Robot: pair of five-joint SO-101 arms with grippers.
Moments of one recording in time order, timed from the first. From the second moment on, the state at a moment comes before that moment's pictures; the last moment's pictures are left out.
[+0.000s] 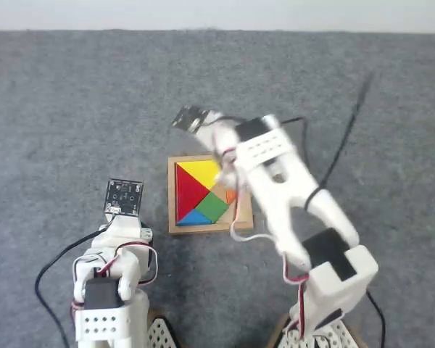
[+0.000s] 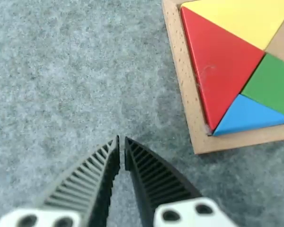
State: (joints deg) left arm -9.4 -102.9 97.2 72.0 -3.9; right arm -32.8 11.3 5.7 70.7 33.6
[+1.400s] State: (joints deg) left arm -9.5 -102.9 97.2 72.0 -3.9; right arm -44.0 13.6 15.0 59.3 25.7
